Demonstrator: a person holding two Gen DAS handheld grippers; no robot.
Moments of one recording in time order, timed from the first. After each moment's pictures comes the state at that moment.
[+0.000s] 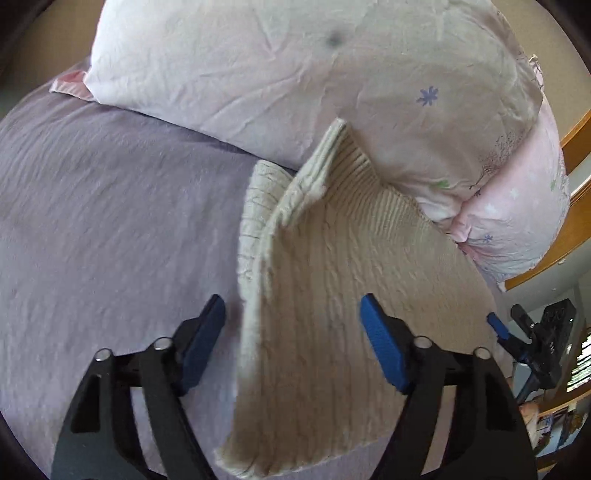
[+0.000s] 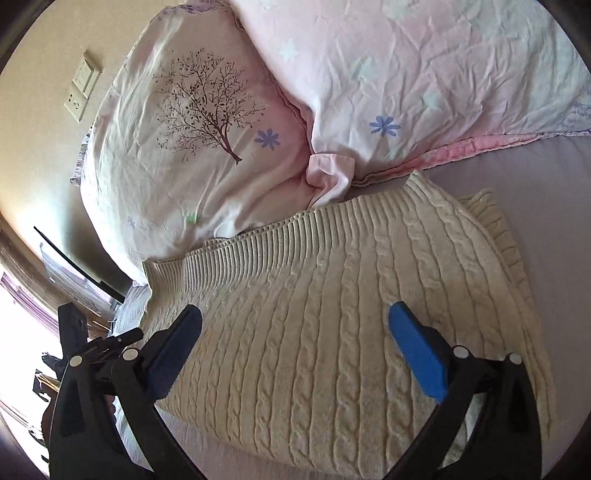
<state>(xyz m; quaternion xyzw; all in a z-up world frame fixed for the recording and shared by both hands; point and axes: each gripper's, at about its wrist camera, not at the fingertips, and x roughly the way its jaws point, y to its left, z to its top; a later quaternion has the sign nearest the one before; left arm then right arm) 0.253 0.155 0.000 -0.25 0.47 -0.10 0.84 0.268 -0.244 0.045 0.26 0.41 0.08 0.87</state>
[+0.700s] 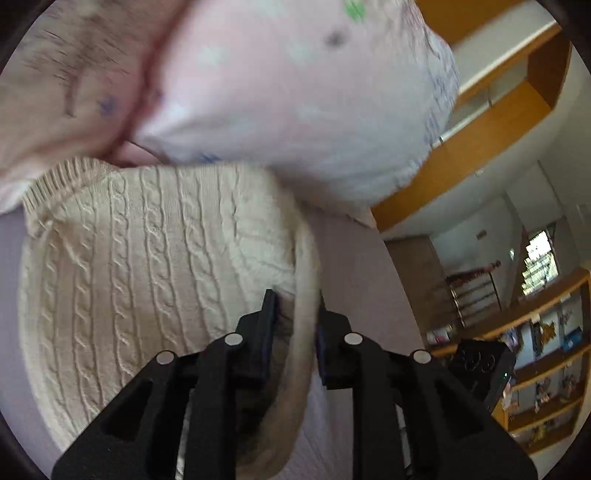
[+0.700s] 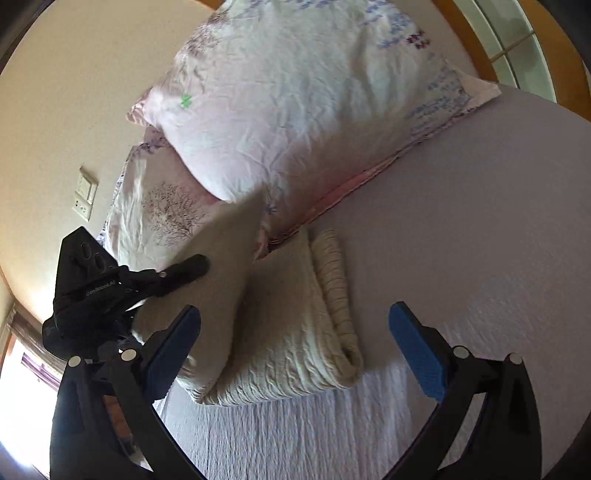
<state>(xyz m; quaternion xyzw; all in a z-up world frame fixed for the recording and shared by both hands) 0.302 -0.212 0.082 -0.18 0.50 -0.34 0.78 0.149 -0.373 0.068 0.37 0.33 0.01 0.87</state>
